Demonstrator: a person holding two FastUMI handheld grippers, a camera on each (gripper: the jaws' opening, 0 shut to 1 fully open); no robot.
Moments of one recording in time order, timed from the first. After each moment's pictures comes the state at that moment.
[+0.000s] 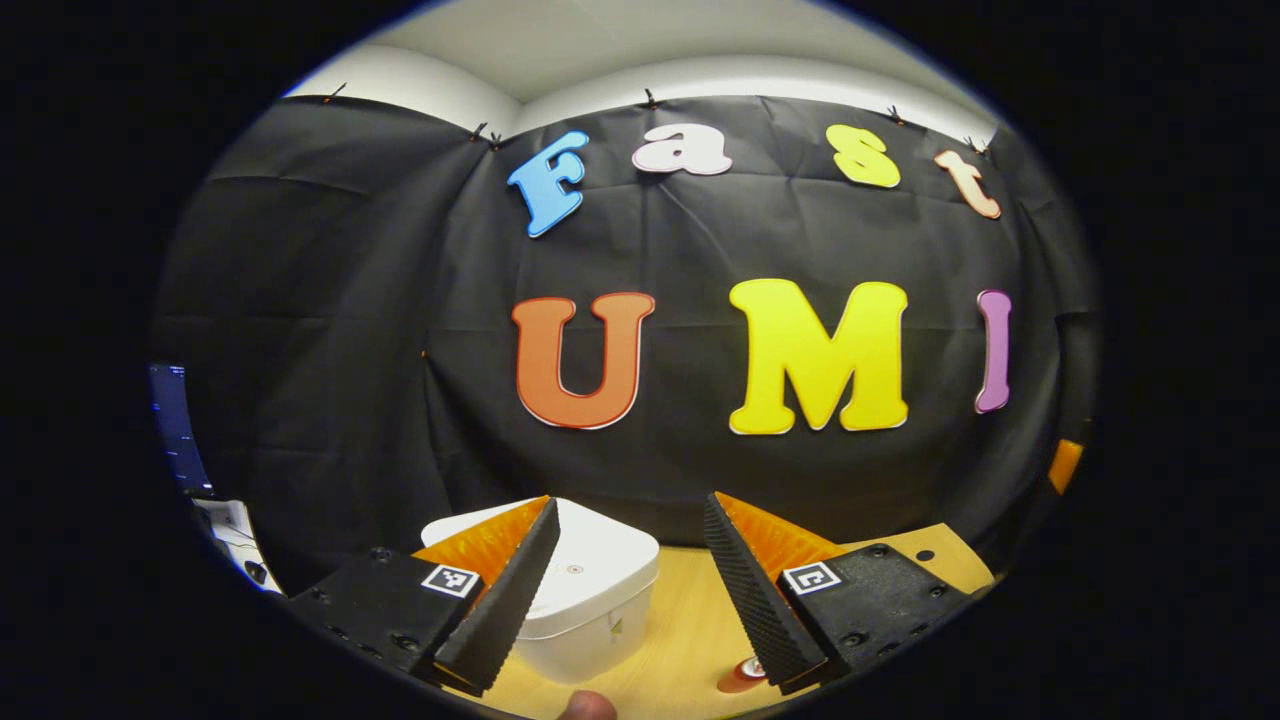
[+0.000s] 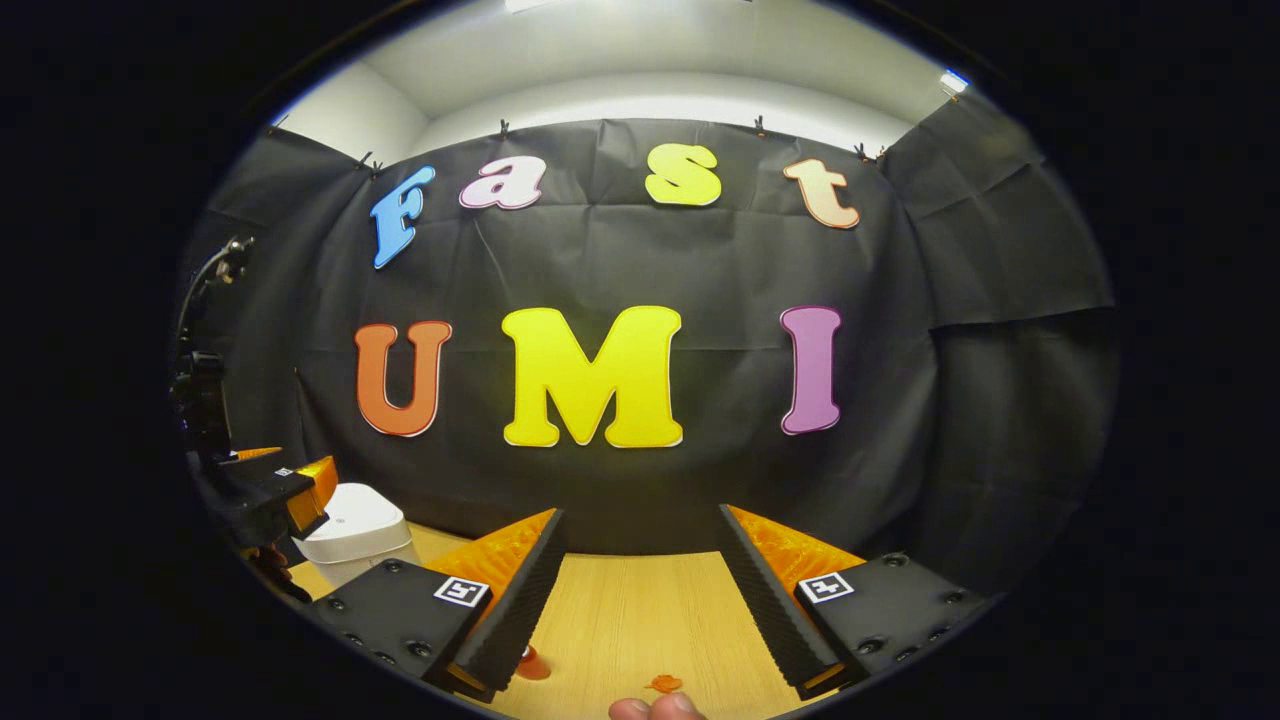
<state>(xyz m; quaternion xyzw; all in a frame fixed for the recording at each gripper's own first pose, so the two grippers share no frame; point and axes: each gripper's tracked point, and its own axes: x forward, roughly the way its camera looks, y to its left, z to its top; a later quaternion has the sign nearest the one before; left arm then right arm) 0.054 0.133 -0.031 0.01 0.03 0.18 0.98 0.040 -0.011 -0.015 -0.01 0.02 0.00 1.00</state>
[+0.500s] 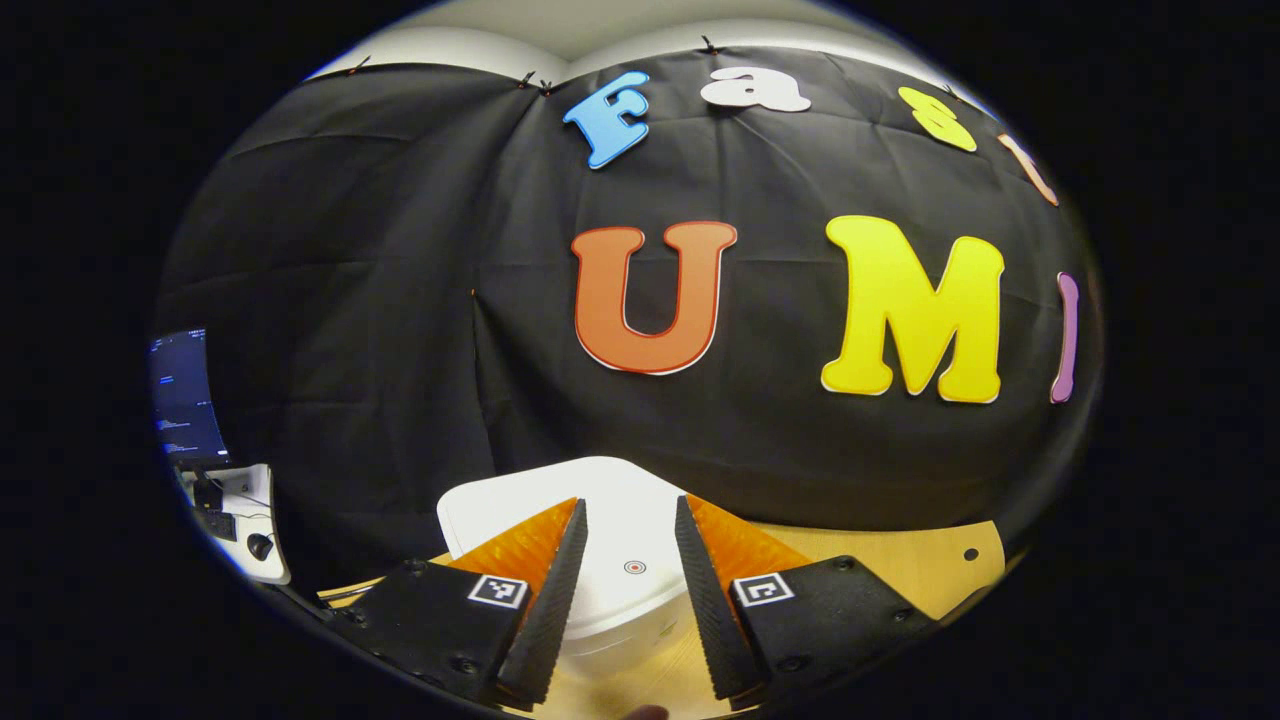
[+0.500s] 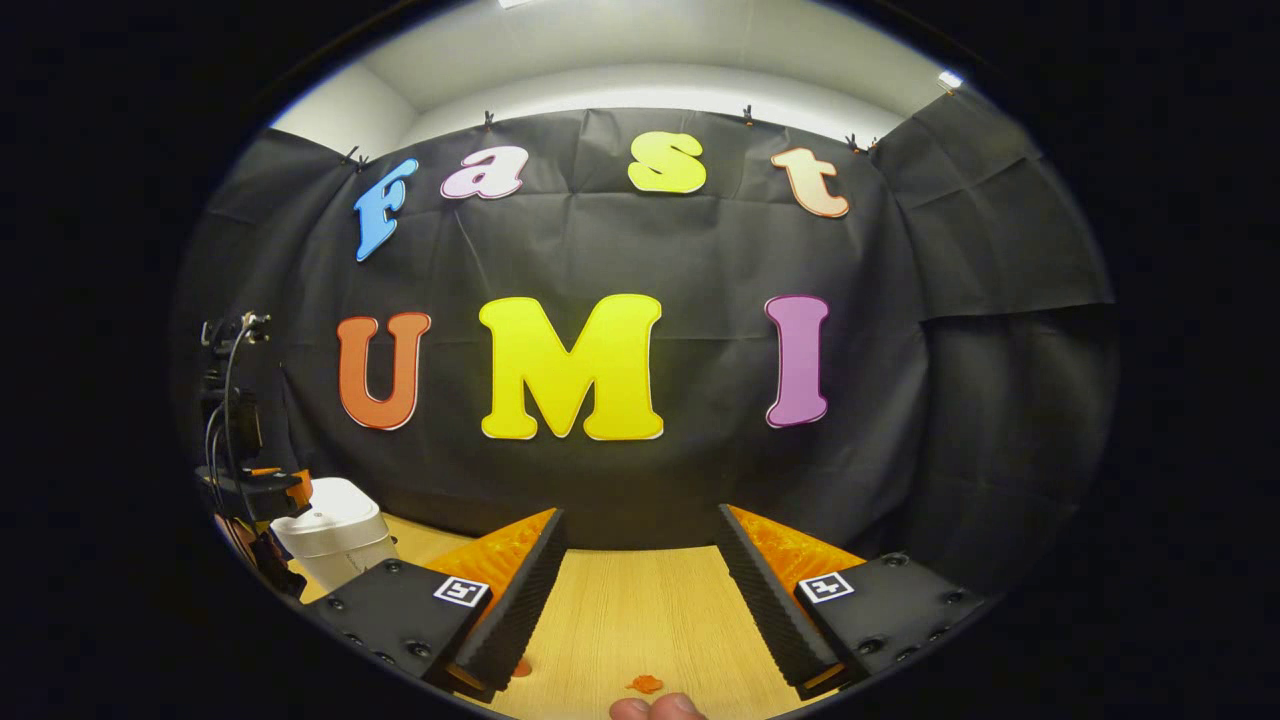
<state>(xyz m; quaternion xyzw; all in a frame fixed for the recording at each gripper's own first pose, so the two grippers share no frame) 0.090 0.194 -0.088 -0.02 0.11 0.26 0.96 0.059 -0.033 -0.023 0.00 0.04 -0.01 1.00</state>
